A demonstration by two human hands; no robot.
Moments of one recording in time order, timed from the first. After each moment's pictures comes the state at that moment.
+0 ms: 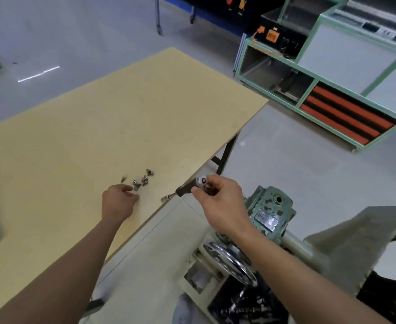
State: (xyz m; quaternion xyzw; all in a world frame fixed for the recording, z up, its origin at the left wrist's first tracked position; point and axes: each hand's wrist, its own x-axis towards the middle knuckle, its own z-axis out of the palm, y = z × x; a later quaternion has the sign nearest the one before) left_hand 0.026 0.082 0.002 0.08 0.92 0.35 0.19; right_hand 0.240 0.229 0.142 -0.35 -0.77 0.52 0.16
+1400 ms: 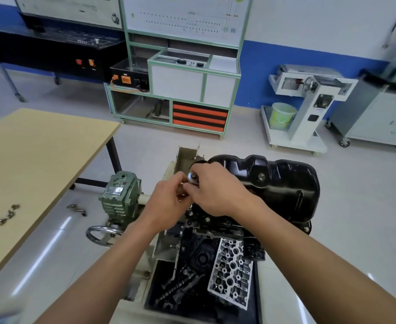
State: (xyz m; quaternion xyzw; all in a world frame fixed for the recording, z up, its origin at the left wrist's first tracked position) left_hand 0.520 0.155 0.241 0.65 0.53 0.47 0.26; right_hand 0.665 0.182 0.332 -0.46 -0.87 0.17 0.09
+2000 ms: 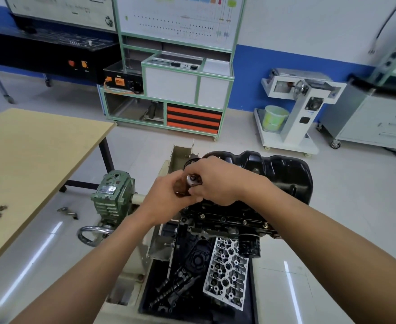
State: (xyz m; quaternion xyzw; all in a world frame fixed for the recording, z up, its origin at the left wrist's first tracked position) left_hand 0.522 0.162 0.232 0.64 0.50 0.46 0.36; right_hand 0.678 0.190 0.349 -0.39 -0.91 0.16 -0.04
